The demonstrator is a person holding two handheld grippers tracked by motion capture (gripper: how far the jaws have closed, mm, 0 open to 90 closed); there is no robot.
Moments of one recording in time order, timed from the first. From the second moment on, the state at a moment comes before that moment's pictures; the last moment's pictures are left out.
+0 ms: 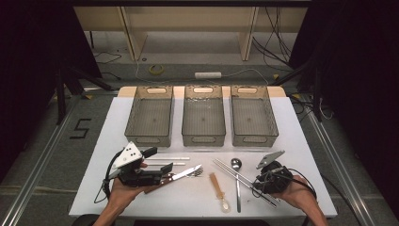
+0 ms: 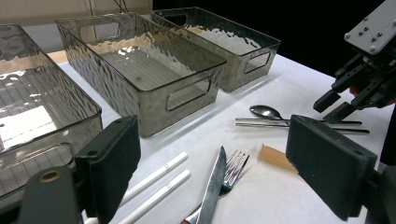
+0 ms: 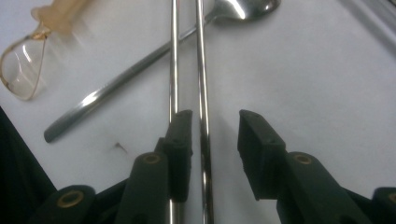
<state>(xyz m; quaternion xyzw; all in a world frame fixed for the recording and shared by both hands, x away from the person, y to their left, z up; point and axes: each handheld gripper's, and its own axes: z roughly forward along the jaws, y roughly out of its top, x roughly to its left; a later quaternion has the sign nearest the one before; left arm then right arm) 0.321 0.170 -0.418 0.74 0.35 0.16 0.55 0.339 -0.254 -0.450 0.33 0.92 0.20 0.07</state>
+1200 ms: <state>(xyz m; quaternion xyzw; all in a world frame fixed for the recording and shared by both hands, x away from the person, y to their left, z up) 0.338 0.147 -0.418 0.78 0.32 0.13 0.53 0.346 -0.243 -0.424 0.26 0.93 0.23 0.09</state>
